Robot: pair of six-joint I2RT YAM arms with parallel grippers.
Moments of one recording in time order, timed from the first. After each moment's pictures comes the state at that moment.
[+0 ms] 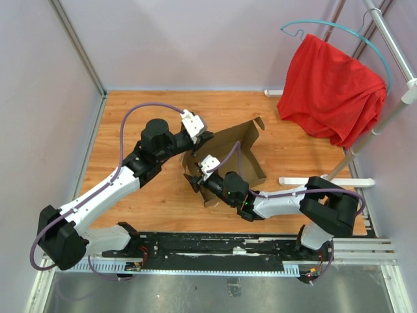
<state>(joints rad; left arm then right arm) -0.64 1.17 0.93 0.13 0.36 0.24 1.15 1.58 0.62 0.98 0.25 -0.07</state>
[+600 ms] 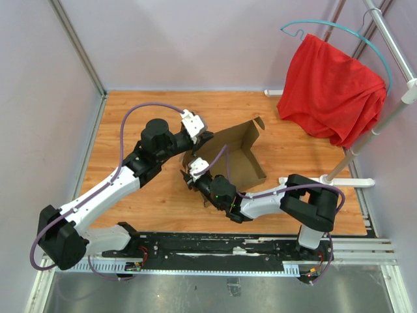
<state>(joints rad) -0.64 1.17 0.93 0.13 0.36 0.24 1.20 1.73 0.73 1.04 0.41 -0.13</state>
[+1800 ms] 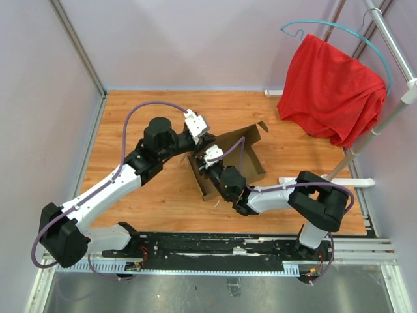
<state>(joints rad) -0.64 1.19 0.96 0.09 0.40 0.23 1.10 1.69 0.69 1.08 0.53 -0.13</state>
